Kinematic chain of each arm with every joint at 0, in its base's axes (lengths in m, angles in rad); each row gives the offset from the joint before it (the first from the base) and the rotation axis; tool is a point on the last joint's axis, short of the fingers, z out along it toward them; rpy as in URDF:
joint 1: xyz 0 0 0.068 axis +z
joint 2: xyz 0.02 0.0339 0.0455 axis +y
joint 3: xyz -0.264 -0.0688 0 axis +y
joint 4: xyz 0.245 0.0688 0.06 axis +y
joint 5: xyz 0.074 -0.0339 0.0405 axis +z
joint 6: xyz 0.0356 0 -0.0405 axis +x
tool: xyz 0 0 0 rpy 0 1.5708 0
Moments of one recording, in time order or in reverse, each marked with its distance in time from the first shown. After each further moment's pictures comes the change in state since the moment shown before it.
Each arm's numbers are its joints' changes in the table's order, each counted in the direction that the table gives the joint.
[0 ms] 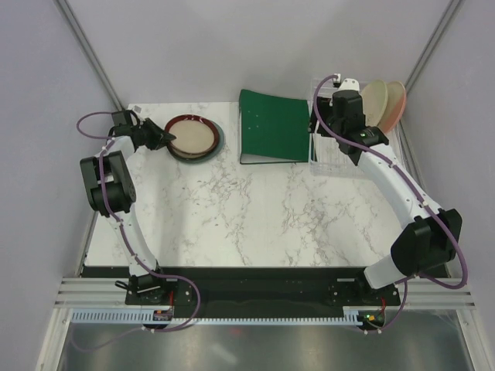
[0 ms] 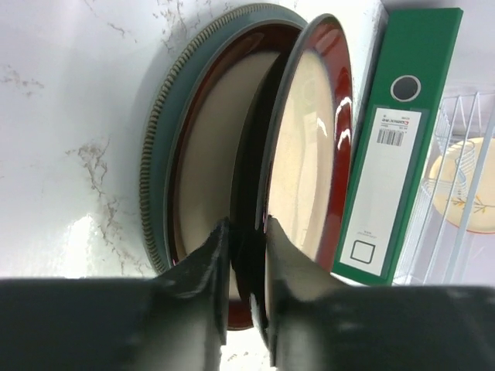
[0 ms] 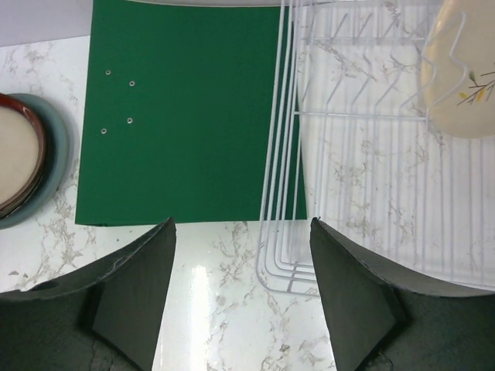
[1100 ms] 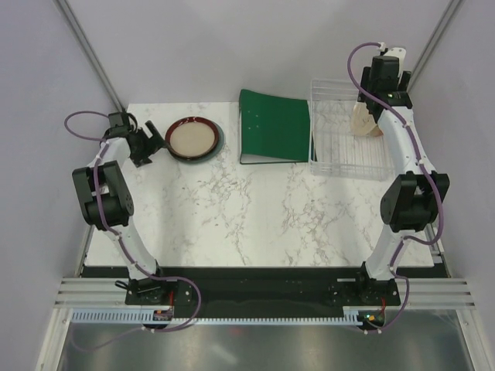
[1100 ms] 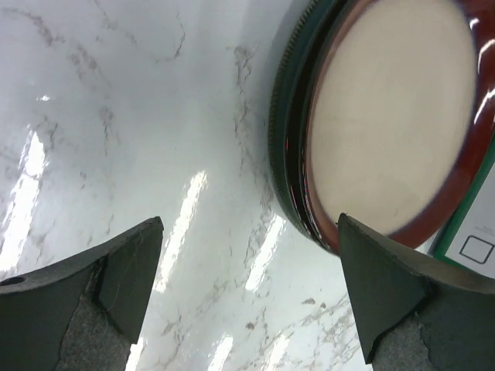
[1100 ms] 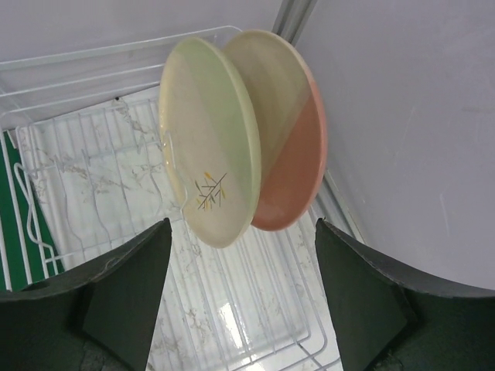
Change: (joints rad) left arm -0.004 -0.181 0.101 0.252 0.333 0.186; right arm -0.317 0.353 -0.444 0.093 -0.286 -0.257
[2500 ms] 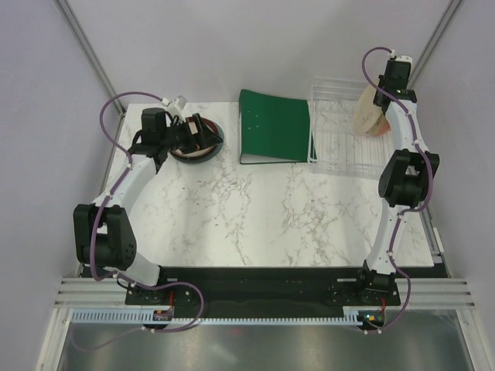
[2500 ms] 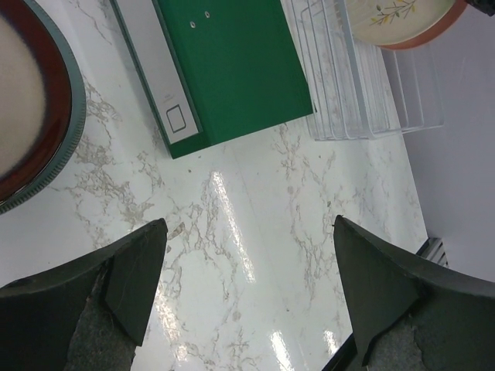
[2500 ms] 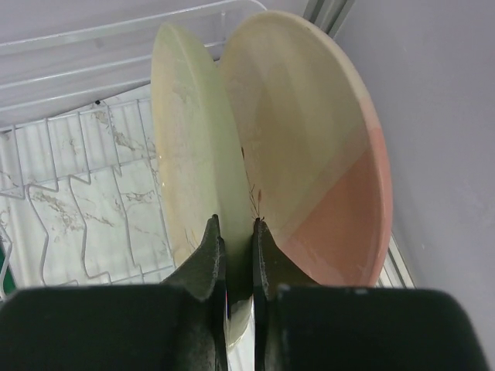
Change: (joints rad) left arm -0.344 -0.440 0.272 -0.241 -0.325 -0.026; right arm -0.156 0.379 -0.298 0.008 0.224 0.020
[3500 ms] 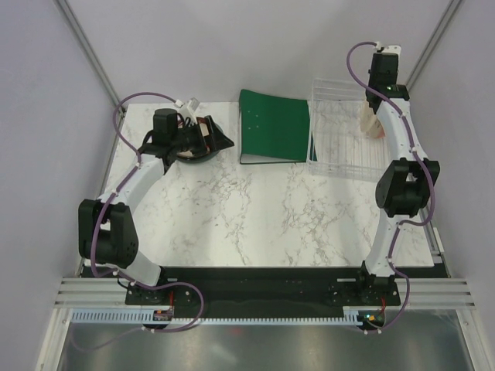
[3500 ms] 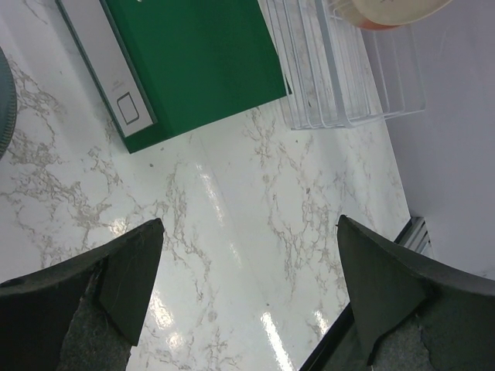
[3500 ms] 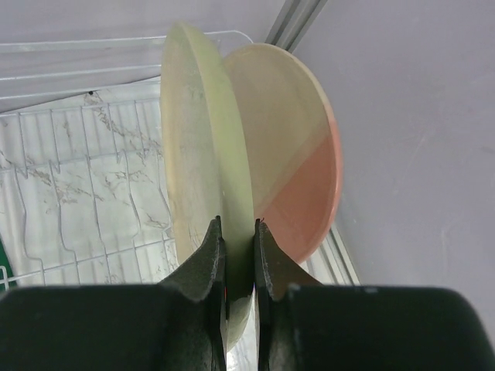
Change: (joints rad) left arm -0.081 0.026 0.000 -0.027 -0.017 -0.040; right arm 0.100 -0.171 0.082 0.041 -0.184 -0.106
